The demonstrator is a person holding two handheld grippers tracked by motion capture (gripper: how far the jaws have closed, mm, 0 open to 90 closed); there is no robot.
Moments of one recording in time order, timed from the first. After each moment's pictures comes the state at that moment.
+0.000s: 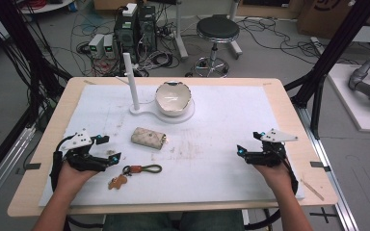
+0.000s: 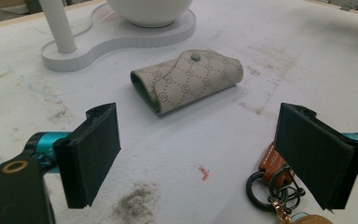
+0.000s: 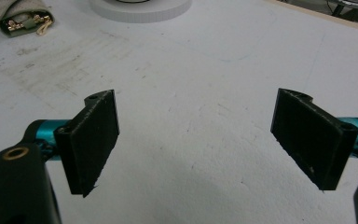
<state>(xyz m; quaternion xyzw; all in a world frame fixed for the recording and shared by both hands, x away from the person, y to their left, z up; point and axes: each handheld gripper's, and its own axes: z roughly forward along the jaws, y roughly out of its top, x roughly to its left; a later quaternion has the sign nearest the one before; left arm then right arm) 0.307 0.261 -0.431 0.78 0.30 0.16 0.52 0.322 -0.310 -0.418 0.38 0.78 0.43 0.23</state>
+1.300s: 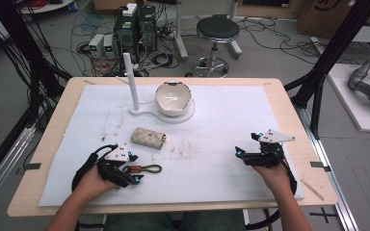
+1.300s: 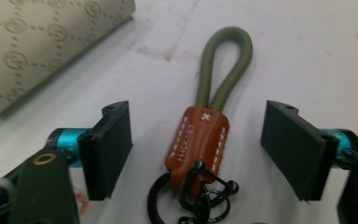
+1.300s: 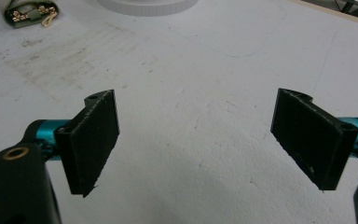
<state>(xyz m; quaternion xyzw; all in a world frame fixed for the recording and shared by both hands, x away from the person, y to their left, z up) 0.305 0.188 -0.452 0.90 0.19 0.08 0.39 0.322 -0.307 -0.421 0.37 0.79 0.42 0.23</state>
